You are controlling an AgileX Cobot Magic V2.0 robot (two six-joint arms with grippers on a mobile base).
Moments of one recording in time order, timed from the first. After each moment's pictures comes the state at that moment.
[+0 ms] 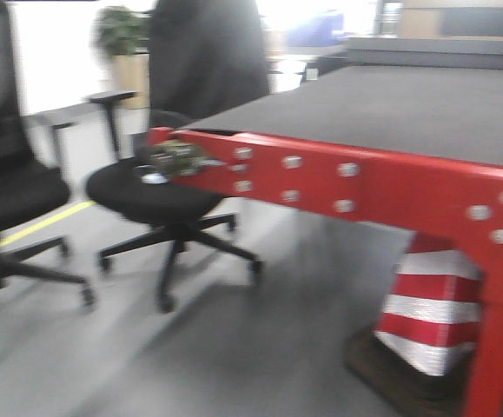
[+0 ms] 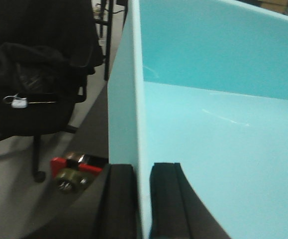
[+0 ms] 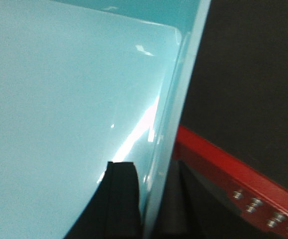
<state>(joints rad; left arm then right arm) -0.40 1.50 -1.82 0.13 0.74 -0.24 0.16 1.35 -1.60 0.10 0.92 0.12</state>
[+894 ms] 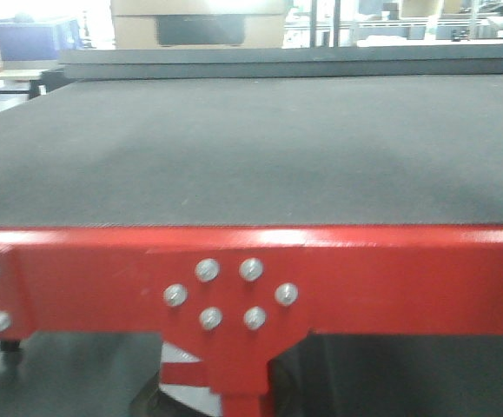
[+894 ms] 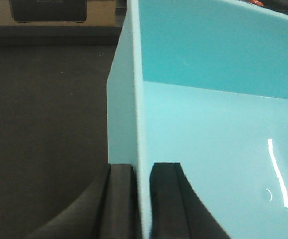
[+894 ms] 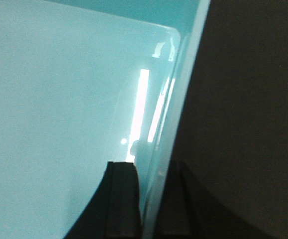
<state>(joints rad) -0.40 1.50 -1.82 0.13 0.74 -0.24 0.16 1.35 -1.60 0.09 0.92 0.12</state>
